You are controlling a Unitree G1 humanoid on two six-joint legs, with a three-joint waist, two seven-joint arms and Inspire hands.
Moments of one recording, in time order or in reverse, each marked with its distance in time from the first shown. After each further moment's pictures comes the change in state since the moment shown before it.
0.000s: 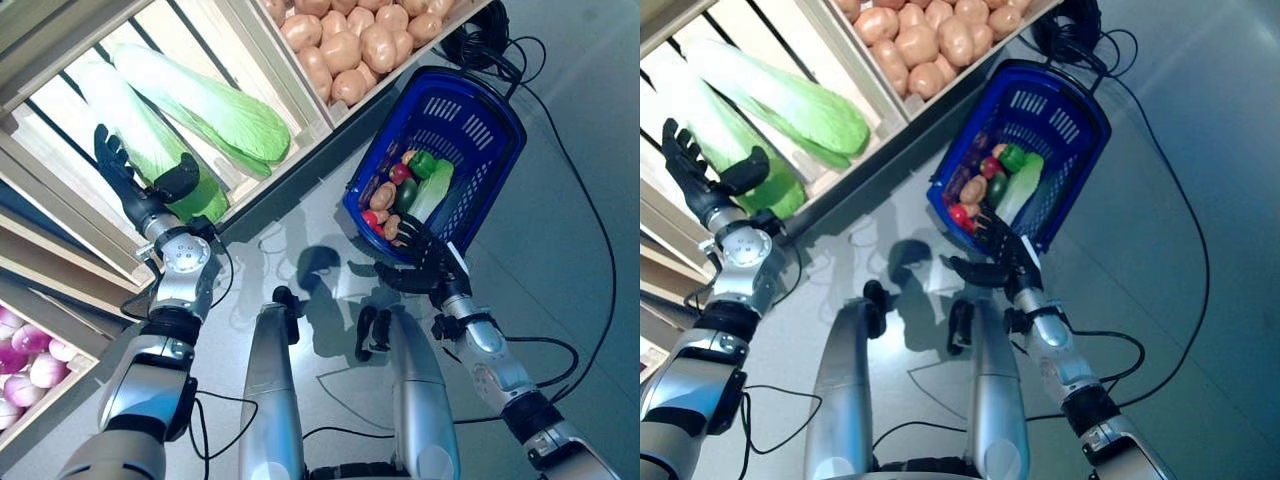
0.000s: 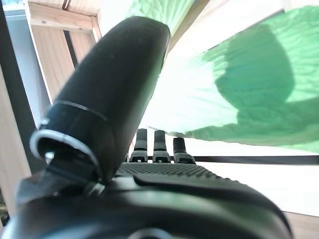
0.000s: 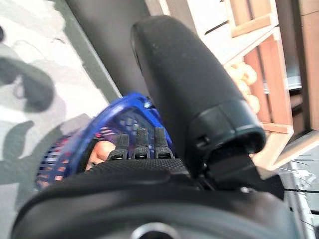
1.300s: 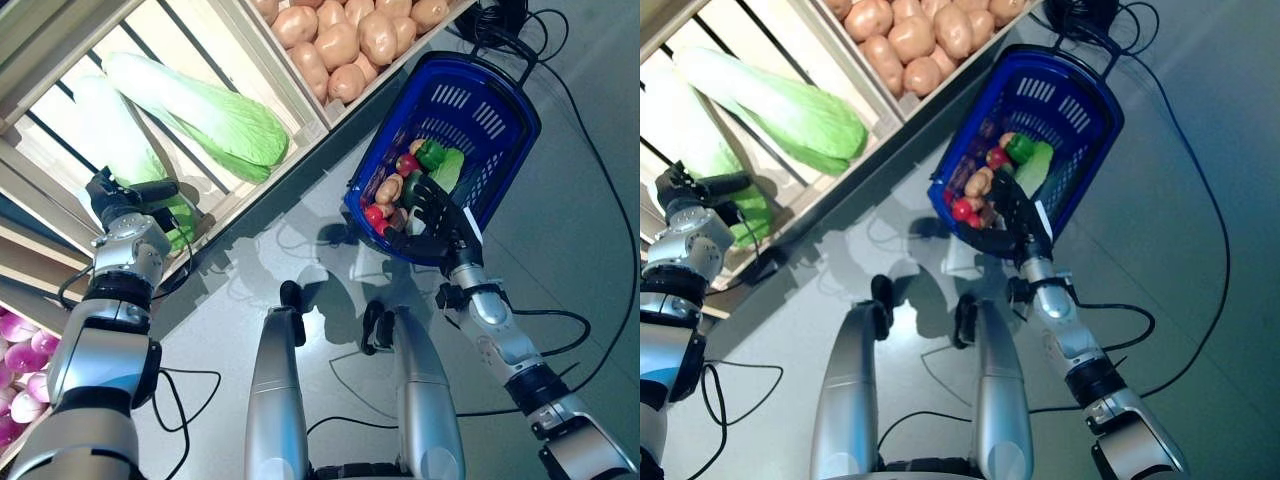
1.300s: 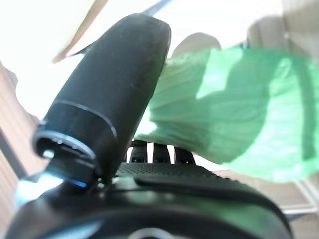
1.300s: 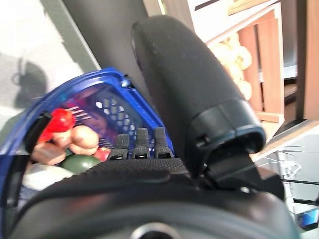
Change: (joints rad) left arm -0.161 0.150 -0.039 0.224 -0.322 0.351 -0.202; right arm -0.094 -0.038 0.006 0.007 0.014 0.040 -0.122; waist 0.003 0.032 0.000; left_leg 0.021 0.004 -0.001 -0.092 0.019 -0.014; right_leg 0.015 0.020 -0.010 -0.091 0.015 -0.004
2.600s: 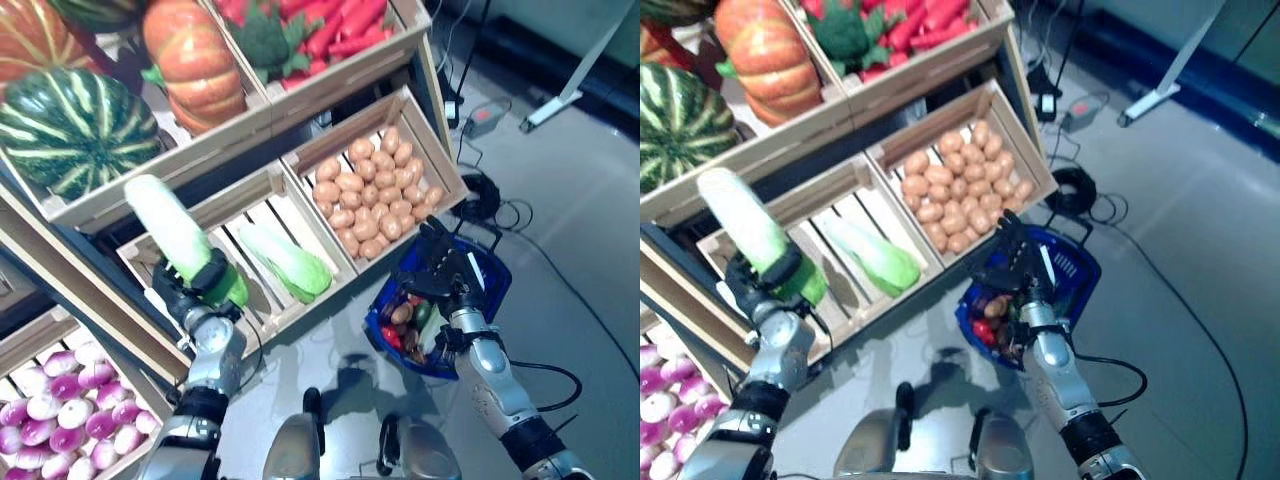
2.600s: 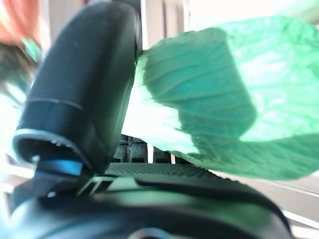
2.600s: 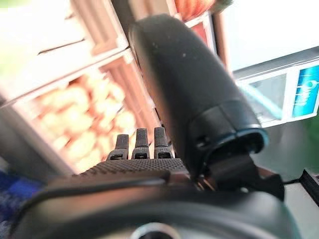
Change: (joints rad) left arm 0.674 -0.377 0.079 -0.497 0.397 -0.322 0.128; right arm 0.259 0.094 -0.085 -0.091 0.111 -0.072 0.139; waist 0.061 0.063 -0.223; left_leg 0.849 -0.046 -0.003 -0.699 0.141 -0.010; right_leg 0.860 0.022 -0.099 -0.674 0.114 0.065
